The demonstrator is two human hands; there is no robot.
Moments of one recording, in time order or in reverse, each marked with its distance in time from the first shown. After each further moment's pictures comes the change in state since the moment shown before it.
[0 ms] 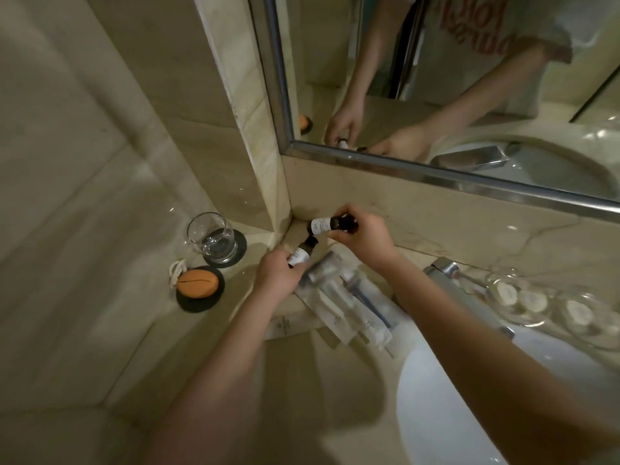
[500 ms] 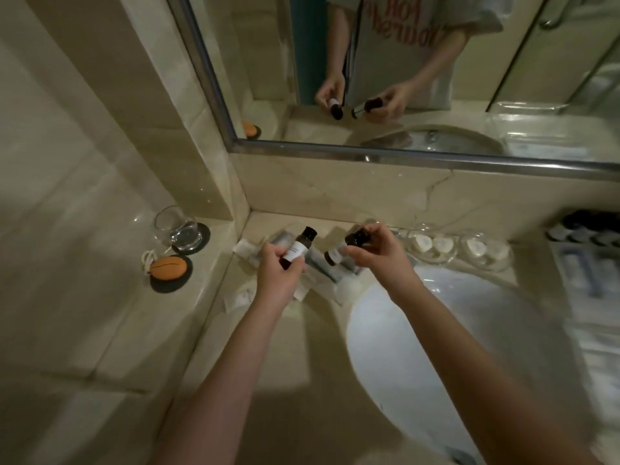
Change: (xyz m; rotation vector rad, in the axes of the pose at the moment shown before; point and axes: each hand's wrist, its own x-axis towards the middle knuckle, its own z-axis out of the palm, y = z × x) left_hand -0.144 0.051 0.031 -0.498 -0.019 0.099; right_hand -0.180 0.006 -0.087 0.739 0.157 0.301
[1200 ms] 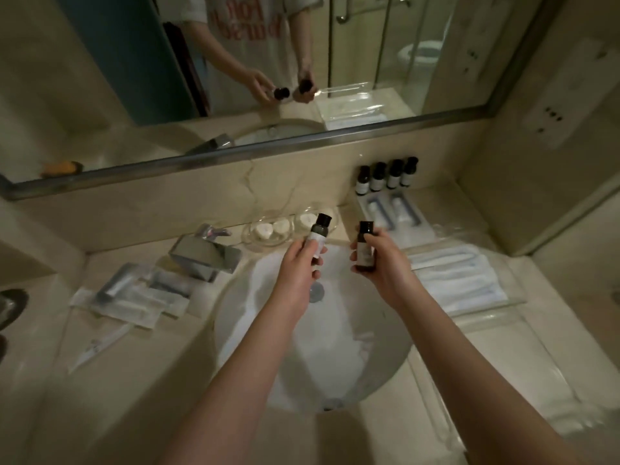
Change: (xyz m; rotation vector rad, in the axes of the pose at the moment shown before) left_hand -0.130 0.072 0.253 -0.399 -0.557 -0.121; right_hand -0.128 0.009 -0.241 0.368 0.419 0.093
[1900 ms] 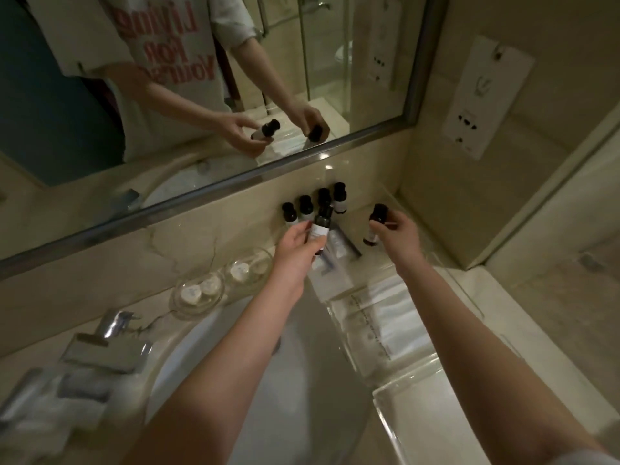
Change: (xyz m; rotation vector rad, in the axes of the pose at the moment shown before) left_hand 0.111 0.009 0.149 0.210 -0.139 0.010; right_hand 0.132 -0.056 -0.161 -0.356 0.469 -0.186
